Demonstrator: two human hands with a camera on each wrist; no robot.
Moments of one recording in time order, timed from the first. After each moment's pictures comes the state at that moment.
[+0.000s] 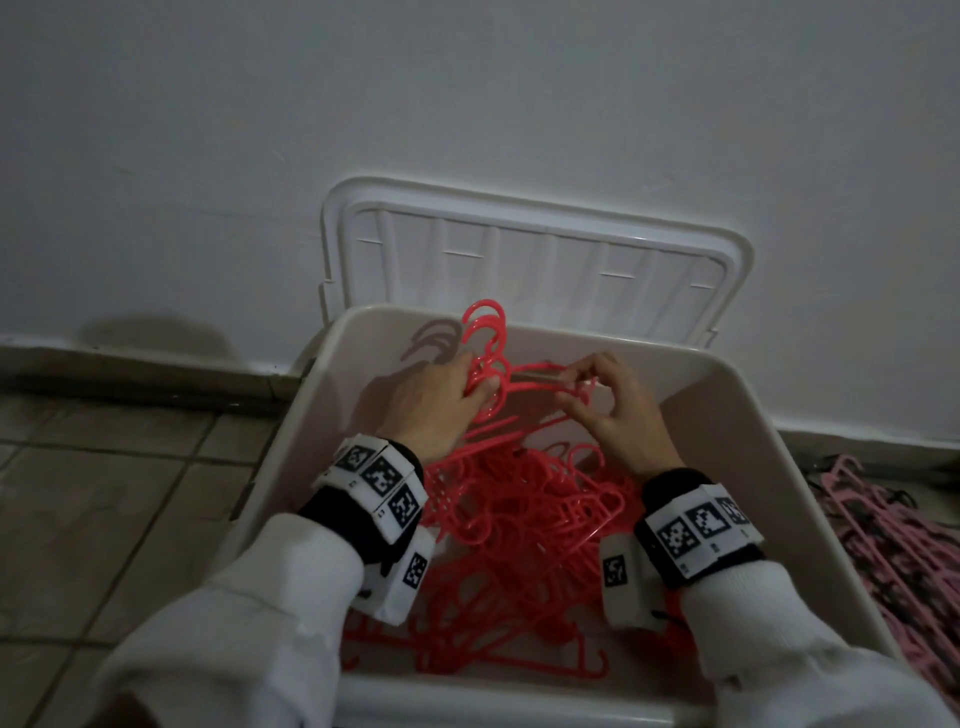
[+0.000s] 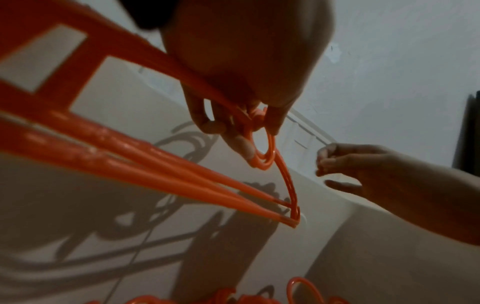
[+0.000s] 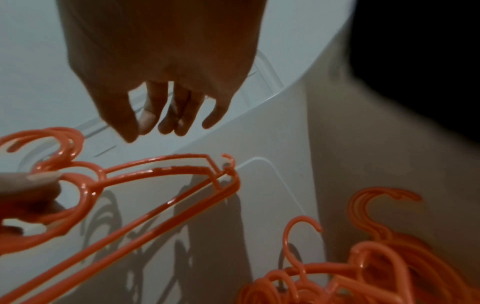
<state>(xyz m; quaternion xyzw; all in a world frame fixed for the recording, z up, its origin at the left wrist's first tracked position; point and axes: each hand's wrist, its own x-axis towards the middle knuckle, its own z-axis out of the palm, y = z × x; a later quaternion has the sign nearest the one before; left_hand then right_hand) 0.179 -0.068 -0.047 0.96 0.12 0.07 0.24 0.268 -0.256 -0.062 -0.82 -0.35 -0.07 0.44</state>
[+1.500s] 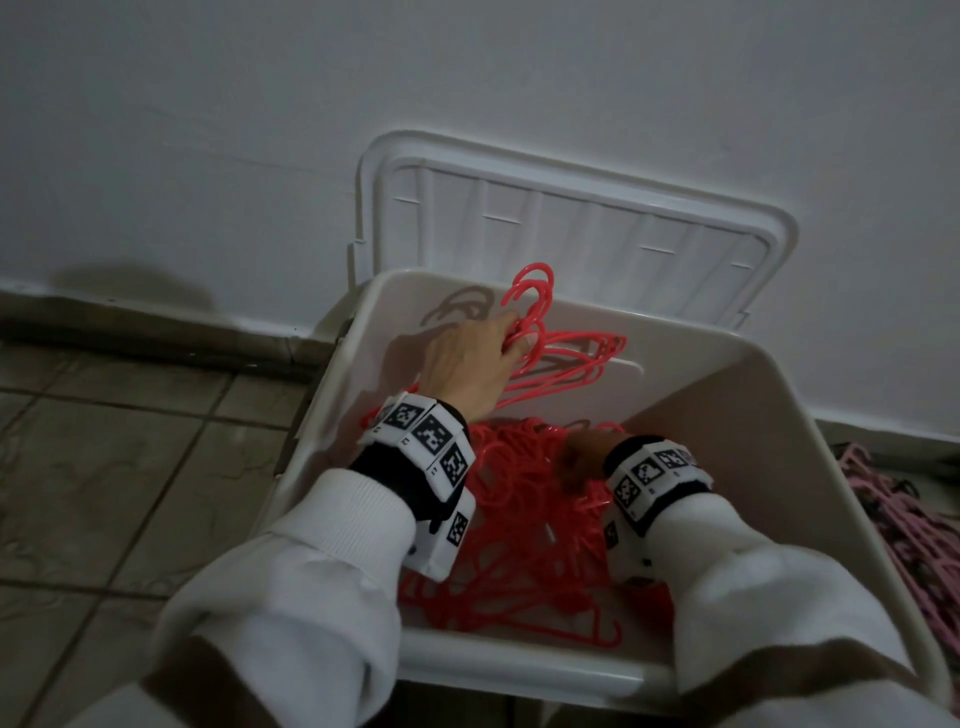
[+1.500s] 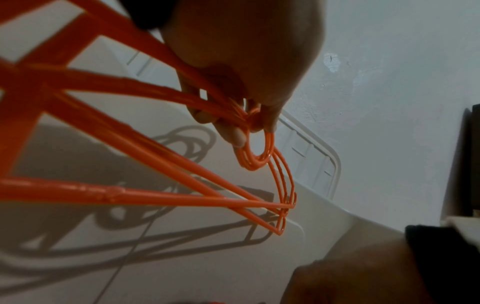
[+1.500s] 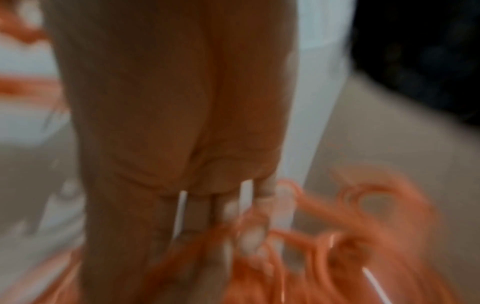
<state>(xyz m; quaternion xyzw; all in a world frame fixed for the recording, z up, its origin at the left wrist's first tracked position) 0.179 -0.067 -0.042 0.95 0.09 0.14 0.26 0.289 -0.231 -0.137 -0.88 -0.29 0.36 -0.09</state>
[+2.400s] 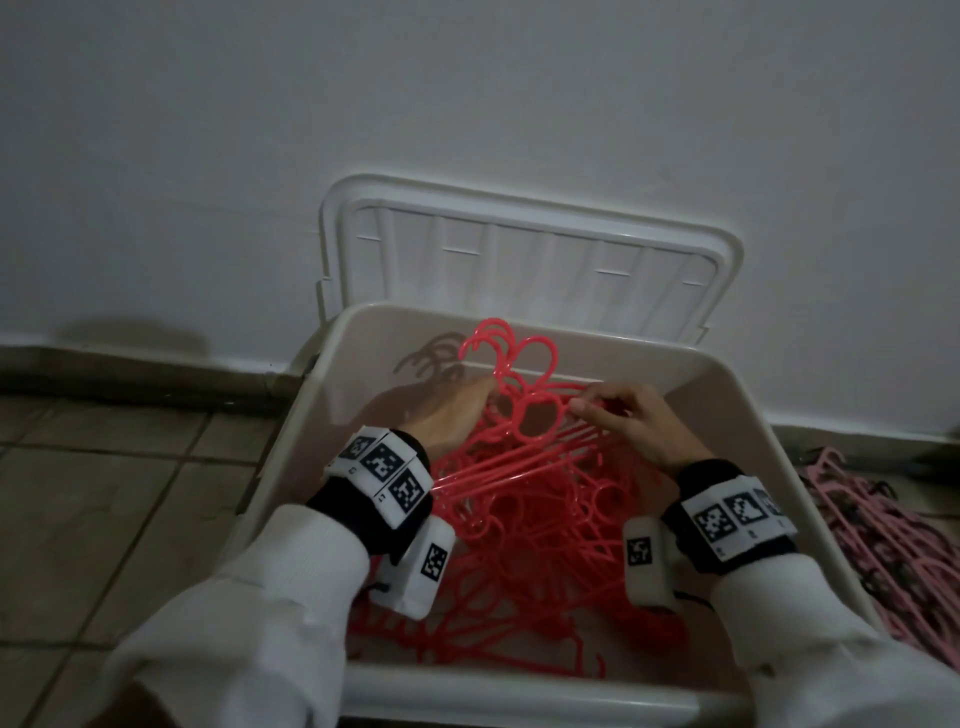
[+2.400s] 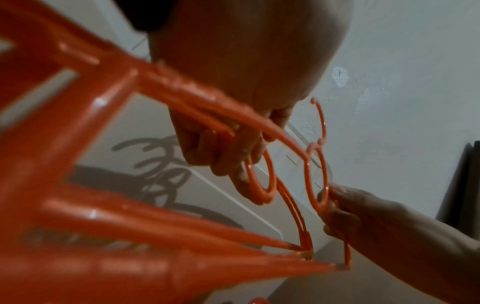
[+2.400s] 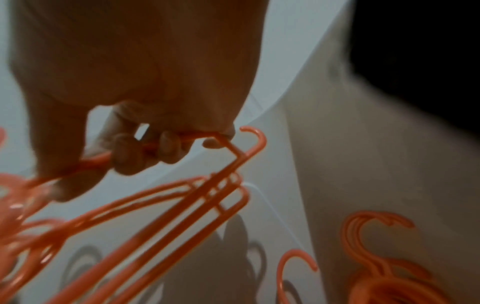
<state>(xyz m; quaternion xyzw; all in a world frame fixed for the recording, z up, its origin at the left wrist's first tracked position) 0.164 -0.086 -0.021 0.86 0.13 -0.04 0.49 0.268 -0.277 -0.048 -0.81 -0.35 0.13 0.45</state>
